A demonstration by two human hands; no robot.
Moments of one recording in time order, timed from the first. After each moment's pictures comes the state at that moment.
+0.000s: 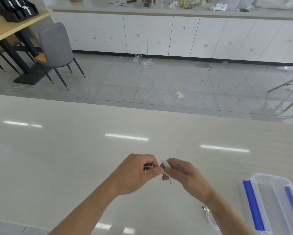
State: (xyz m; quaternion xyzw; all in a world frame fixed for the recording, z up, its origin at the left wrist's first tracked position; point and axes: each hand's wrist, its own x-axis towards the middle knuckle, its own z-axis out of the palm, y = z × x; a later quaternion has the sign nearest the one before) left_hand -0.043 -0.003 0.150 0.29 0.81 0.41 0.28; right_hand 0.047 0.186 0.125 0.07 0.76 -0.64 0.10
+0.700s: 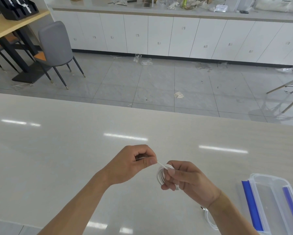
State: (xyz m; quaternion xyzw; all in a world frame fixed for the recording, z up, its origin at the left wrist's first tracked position) left_hand -0.066 -0.012 0.147 0.33 0.75 0.51 0.27; right_hand 0.048 0.188 0.127 0.01 0.54 -0.82 0.17
